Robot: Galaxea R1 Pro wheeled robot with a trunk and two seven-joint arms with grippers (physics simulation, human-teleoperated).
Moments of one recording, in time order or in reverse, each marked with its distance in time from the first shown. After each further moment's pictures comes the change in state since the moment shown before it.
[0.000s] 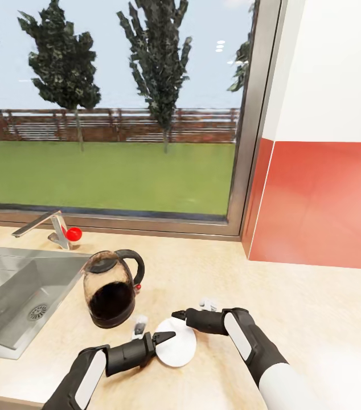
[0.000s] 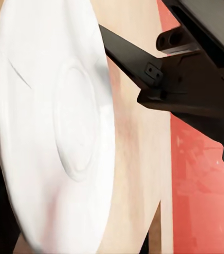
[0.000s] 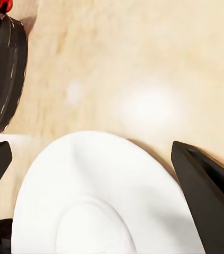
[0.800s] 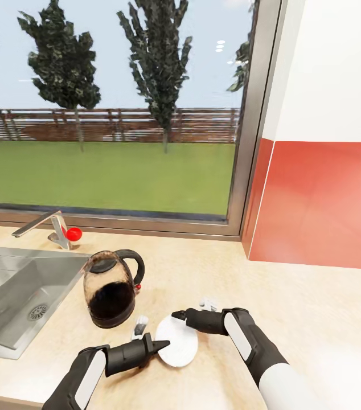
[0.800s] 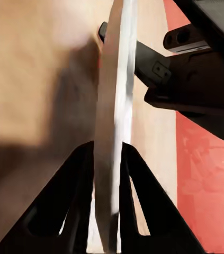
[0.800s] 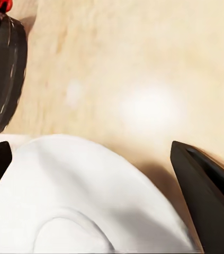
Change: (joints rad) left arm -0.001 0.003 -0.003 0.000 -0.009 -0.001 0.011; right arm 0.000 0.000 0.000 0.000 0.000 0.000 0.000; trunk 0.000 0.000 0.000
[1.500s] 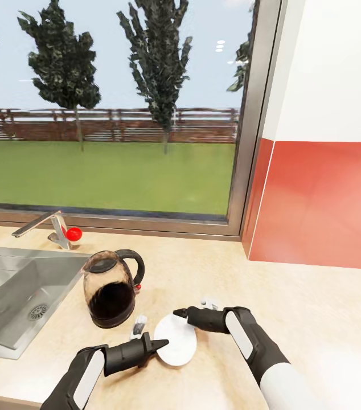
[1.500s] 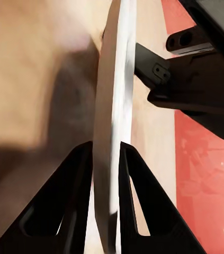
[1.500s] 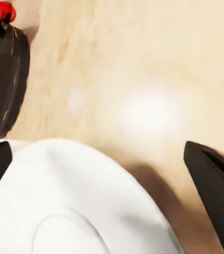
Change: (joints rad) left arm 0.000 0.006 0.005 -0.001 0.006 0.001 -0.004; right arm 0.000 -0.005 -0.009 -0.015 -0.003 0.002 -0.001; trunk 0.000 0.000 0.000
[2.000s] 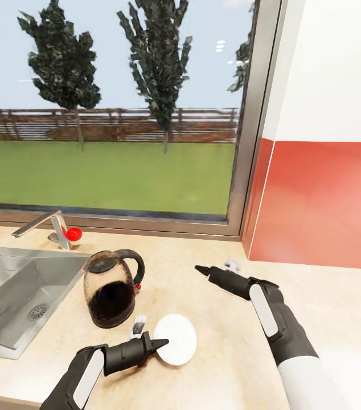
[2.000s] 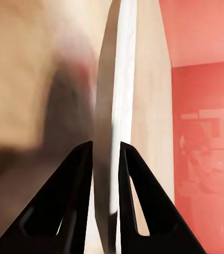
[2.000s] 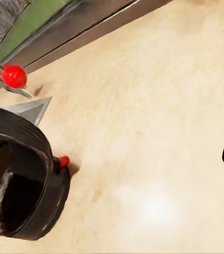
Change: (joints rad) left arm -0.001 0.001 -0.001 -0.001 0.006 0.004 -0.003; right arm 0.000 -0.052 -0.147 -0.366 0.014 -0.004 -0.004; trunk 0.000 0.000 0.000
